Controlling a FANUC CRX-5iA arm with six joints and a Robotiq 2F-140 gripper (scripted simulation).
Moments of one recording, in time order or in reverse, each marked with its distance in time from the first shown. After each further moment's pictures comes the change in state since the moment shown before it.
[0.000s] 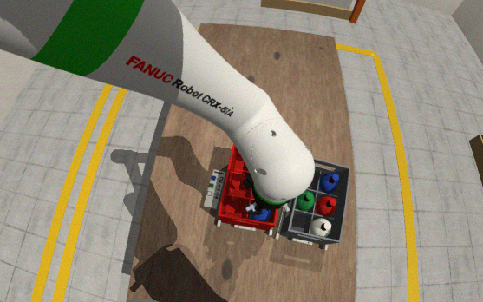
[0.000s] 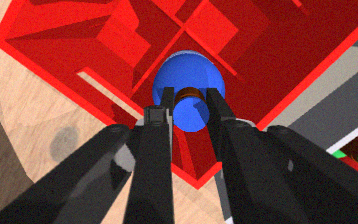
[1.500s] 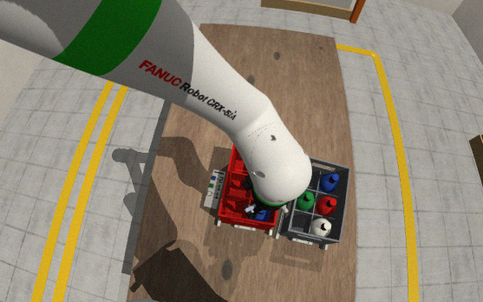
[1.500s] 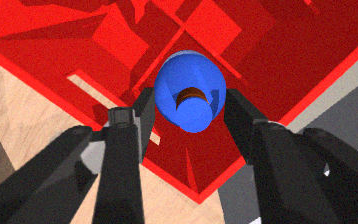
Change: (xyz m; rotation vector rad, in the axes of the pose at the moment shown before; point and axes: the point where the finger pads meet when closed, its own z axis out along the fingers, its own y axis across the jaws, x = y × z) arm 0.000 0.000 0.017 0.000 0.000 0.000
